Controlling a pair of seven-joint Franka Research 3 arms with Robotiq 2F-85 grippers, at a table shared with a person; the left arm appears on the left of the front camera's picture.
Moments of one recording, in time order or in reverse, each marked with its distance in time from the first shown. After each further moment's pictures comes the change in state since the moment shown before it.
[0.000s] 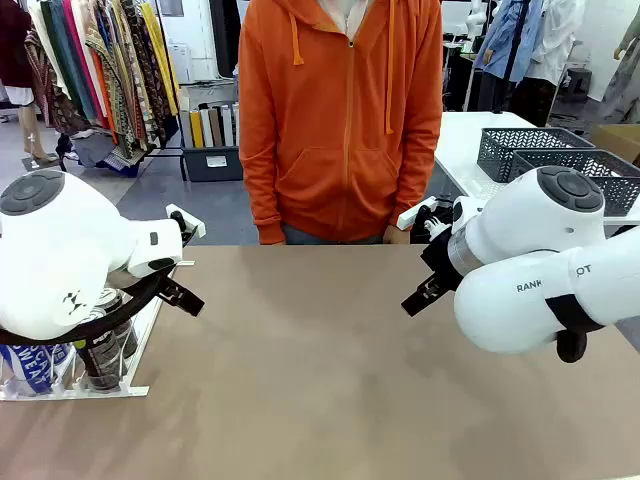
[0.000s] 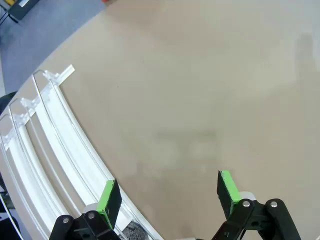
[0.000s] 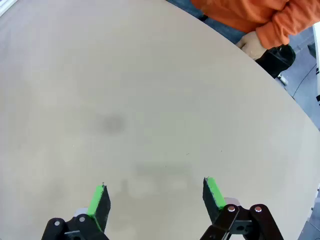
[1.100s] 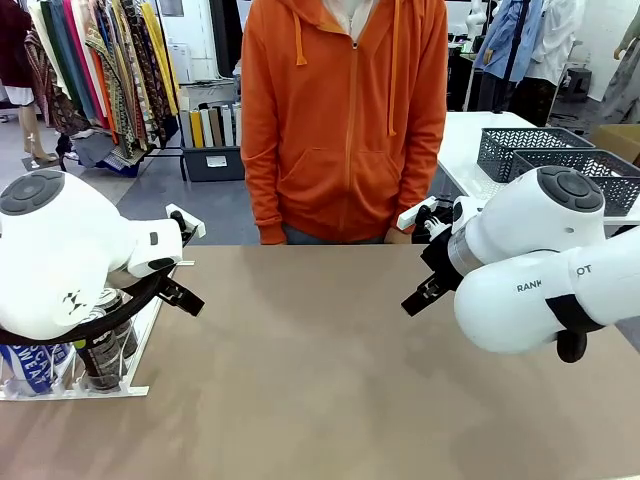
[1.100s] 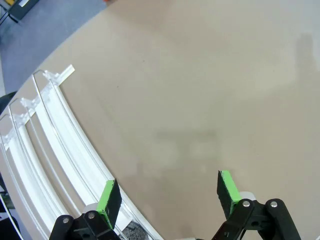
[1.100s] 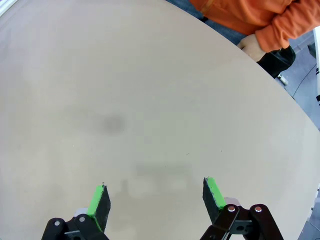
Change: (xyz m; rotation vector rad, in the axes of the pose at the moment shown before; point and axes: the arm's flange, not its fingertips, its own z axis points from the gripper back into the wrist) left arm 0.000 0.000 0.000 0.000 0.000 0.001; right arm 0.000 0.000 0.000 0.000 0.000 0.000
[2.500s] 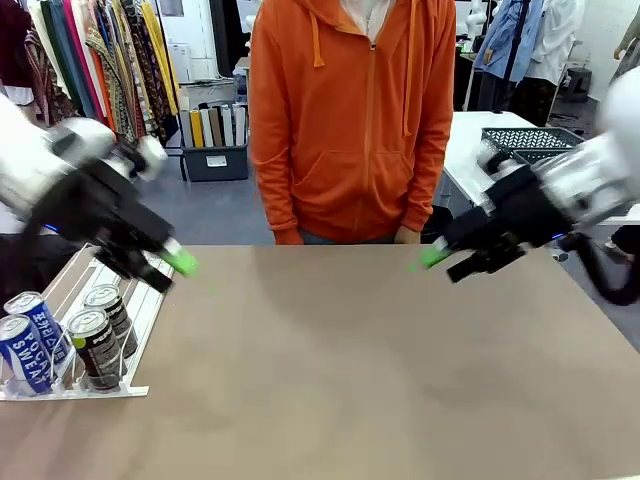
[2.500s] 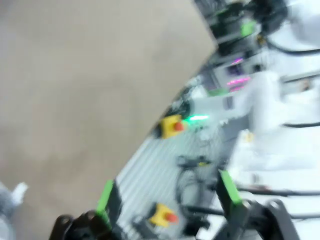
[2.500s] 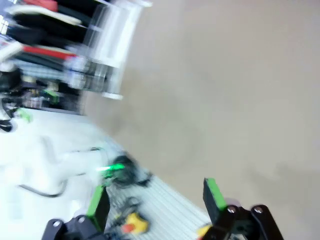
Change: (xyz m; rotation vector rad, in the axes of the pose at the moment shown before) left arm 0.007 0.023 0.179 -0.941 0.077 0.298; right arm -0.017 -0.056 0.152 0.813 -0.003 -0.551
